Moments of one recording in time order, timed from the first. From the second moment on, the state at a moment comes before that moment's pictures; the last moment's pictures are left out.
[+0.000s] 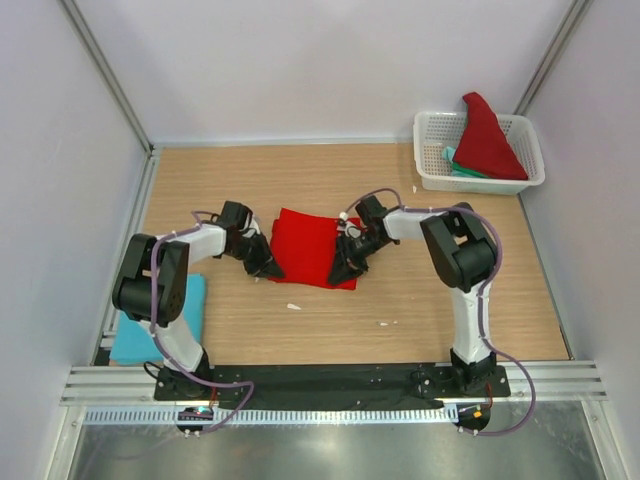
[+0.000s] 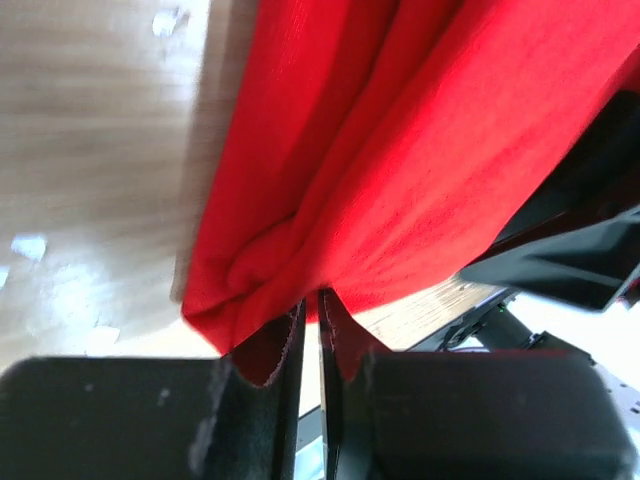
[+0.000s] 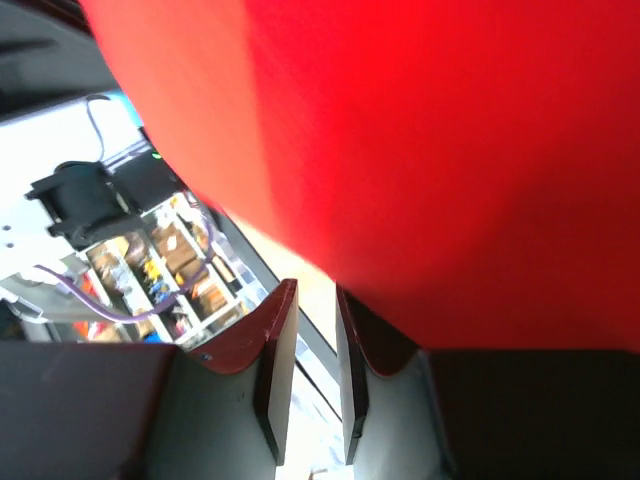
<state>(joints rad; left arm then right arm) -0.23 1.76 0.93 -0.41 0.55 -0.65 0.49 2.12 1.26 -0.45 -0.91 0.49</state>
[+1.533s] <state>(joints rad) -0.28 1.38 0.96 -0.58 0.34 -0.68 0.53 1.89 1.20 -0.57 -0.72 0.45</state>
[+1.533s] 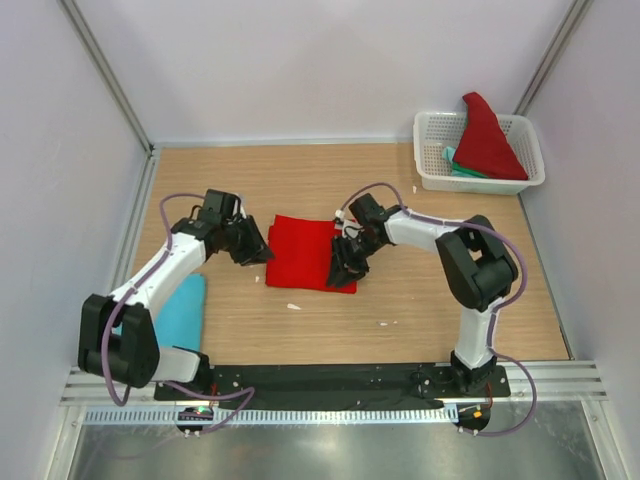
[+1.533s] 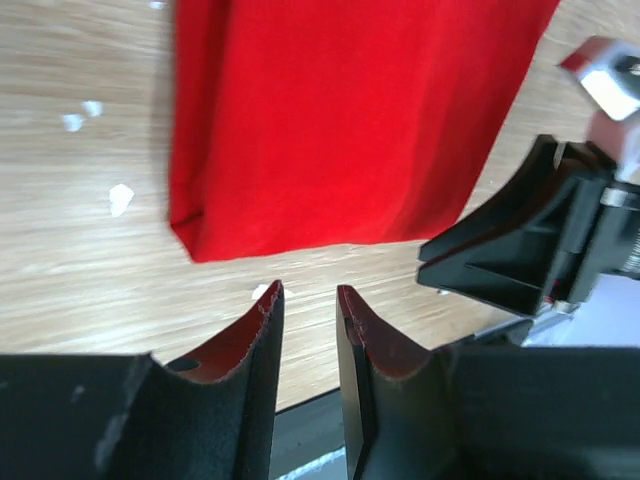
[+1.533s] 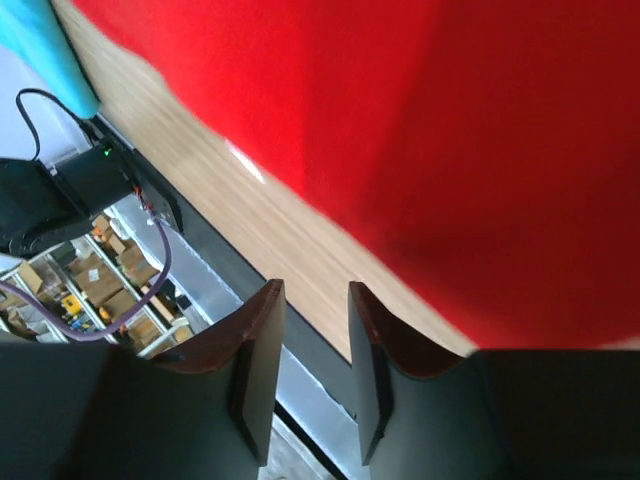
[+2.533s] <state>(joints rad) -0.27 1.02 0.81 -0.72 0.25 -0.71 0.48 1.73 1.26 -0.70 -0.34 0.30</state>
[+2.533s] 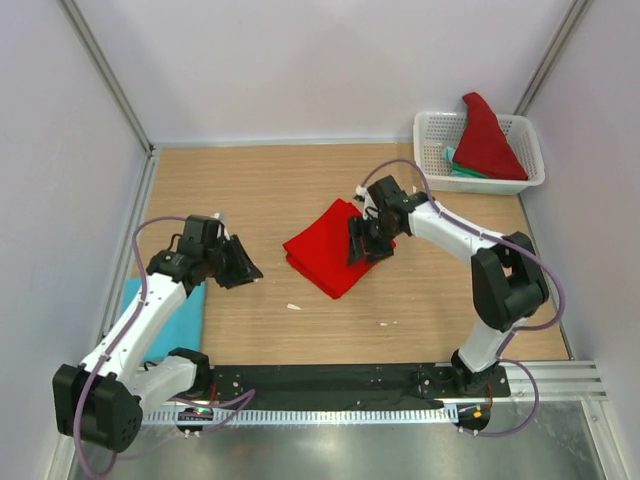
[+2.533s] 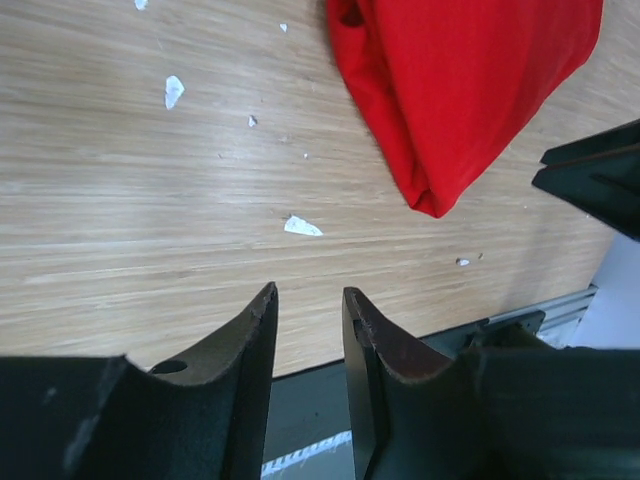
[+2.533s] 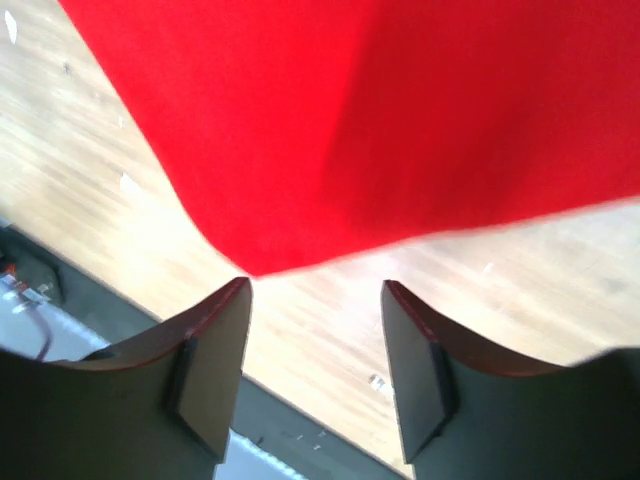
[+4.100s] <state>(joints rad) -0.27 1.06 0.57 -0.31 0.40 -1.26 0.68 1.43 0.38 0.31 -0.13 1.73</state>
